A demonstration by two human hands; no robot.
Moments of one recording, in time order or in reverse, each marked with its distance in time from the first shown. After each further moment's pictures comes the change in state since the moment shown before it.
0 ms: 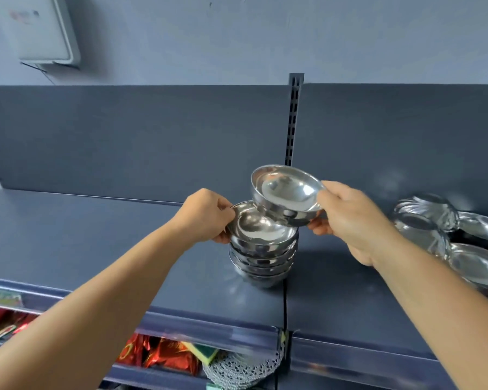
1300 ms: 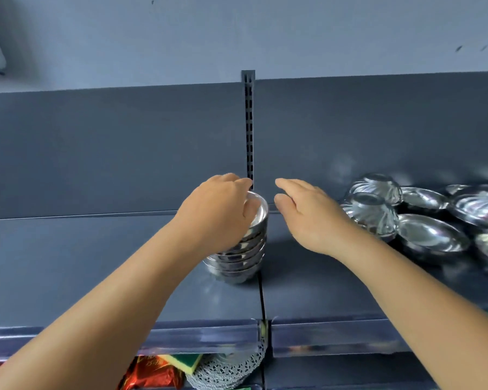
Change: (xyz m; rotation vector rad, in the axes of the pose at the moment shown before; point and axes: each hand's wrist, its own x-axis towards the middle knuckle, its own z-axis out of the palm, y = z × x) left_hand -0.036 0.059 0.022 0.518 0.111 0.589; right_hand -0.032 -0.003 -0.002 -0.729 0.037 -0.233
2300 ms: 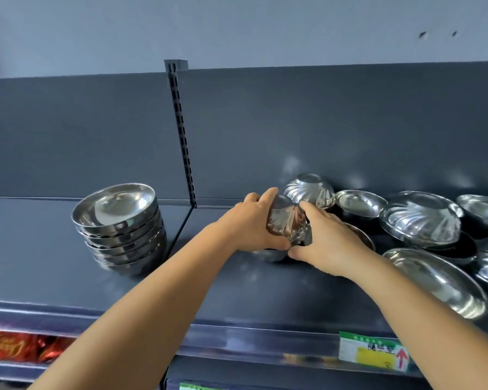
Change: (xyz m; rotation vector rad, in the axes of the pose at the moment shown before) left_hand 0.095 0.165 0.128 -0.242 -0.406 -0.169; right_hand -0.020 0.203 -0.076 -0.082 -0.225 0.091
